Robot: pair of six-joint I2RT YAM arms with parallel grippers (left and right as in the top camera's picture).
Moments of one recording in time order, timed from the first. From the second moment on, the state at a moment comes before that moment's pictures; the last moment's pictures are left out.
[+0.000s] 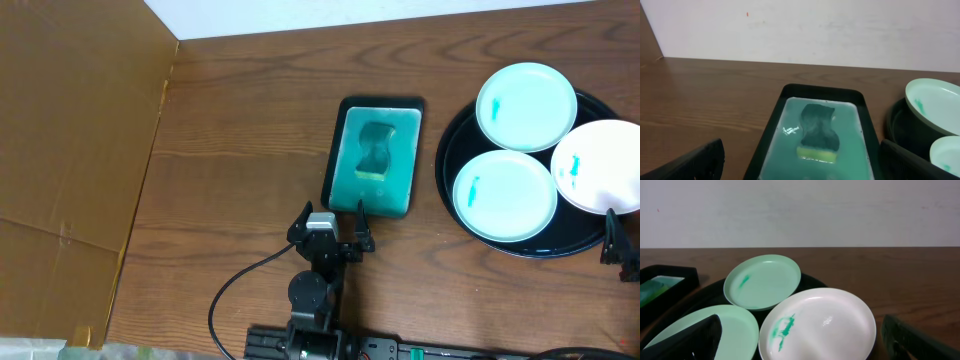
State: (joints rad) left arm -0.06 0.01 0.03 -0.12 -0.06 -0.06; right arm 0.07 0.01 0.01 -0.07 -0.09 0.10
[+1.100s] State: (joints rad) left arm -0.06 0.10 0.24 0.28 0.29 -0.49; right arm 0.08 0.01 0.01 -0.07 -0.09 0.10
